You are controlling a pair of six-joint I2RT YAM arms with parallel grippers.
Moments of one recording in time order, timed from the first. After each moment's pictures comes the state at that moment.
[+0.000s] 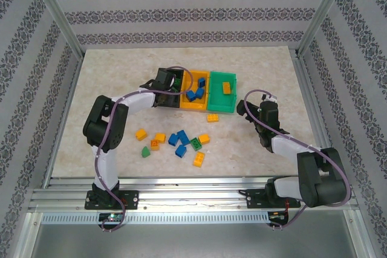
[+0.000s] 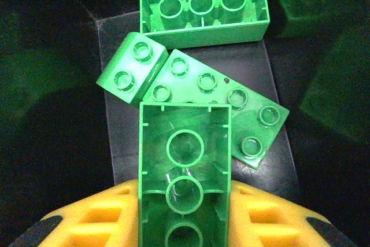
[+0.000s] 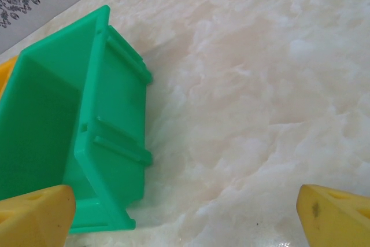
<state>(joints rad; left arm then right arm) -0.39 1.98 1.30 -0.27 -0.18 -0.09 0.14 1.30 0.41 0.36 0.02 0.57</state>
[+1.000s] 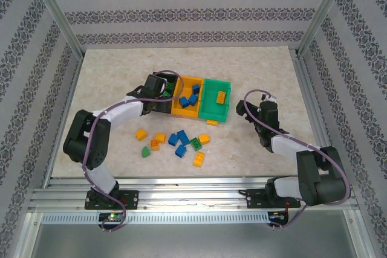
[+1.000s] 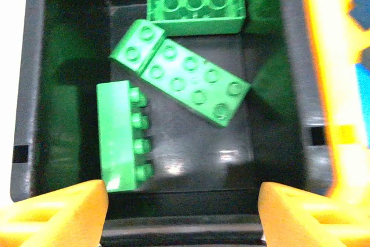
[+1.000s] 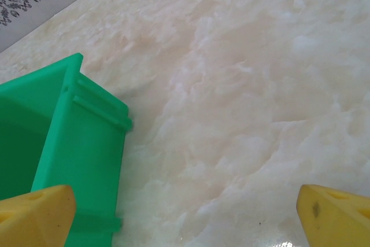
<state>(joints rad) -0.38 1.71 1.11 -0.32 -0.13 -0.15 0.14 1.31 0.41 0.37 0.01 0.58</state>
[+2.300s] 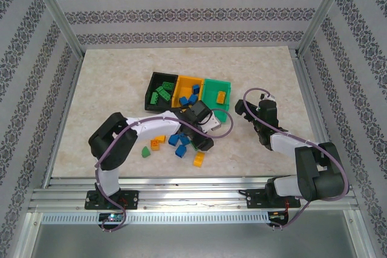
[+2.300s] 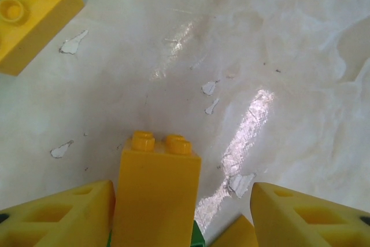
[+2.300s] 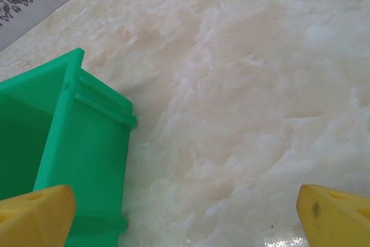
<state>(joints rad) -0.84 1.89 1.25 -0.52 0.23 0.08 0.14 1.35 0.43 0.37 -0.02 0.60</state>
